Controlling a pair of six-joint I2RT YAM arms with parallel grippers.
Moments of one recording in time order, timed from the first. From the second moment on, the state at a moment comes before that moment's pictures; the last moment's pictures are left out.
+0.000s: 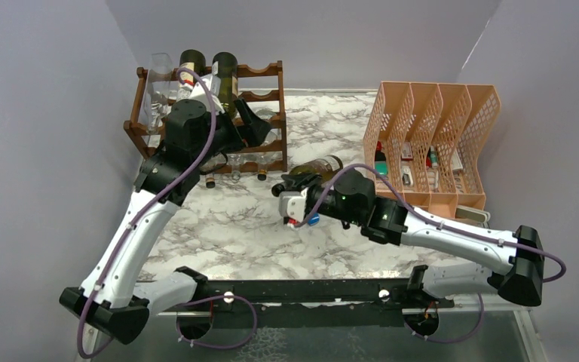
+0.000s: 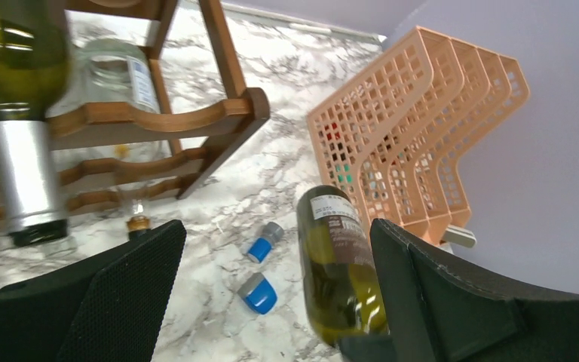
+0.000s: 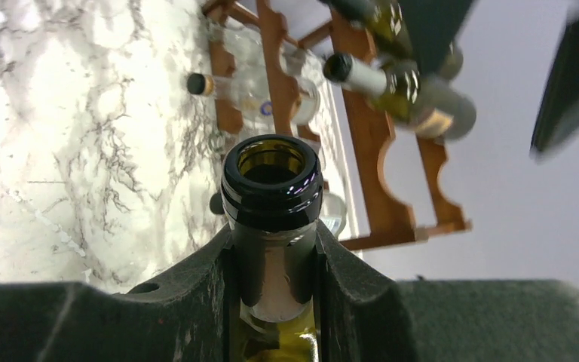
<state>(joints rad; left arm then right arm) -0.43 1.11 1.36 -0.53 0.10 -0.57 1.14 1.20 0.97 0.05 -0.02 -0.97</state>
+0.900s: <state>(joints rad) -0.43 0.78 1.20 -0.68 -0.02 -0.58 0.51 1.51 1.07 0.43 -0.08 -0.26</state>
